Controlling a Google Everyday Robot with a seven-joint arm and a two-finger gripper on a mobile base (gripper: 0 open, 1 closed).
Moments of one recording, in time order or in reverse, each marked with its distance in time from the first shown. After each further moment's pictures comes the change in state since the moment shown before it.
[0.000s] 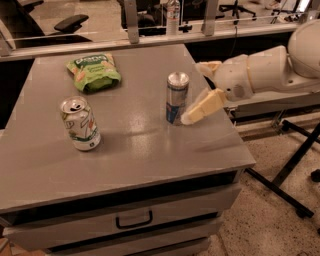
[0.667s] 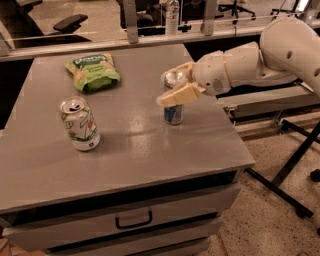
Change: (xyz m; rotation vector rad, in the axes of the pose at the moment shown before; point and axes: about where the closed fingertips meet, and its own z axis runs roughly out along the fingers) arm -0.032 0.006 0.045 -0.133 -0.089 -0.054
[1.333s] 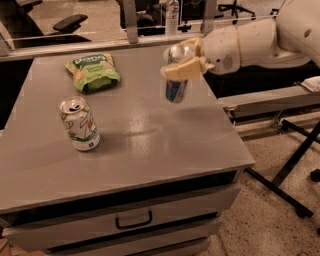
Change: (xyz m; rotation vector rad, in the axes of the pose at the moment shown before) arm -0.050 -0.020 -0.030 0.010 -0.117 -0.047
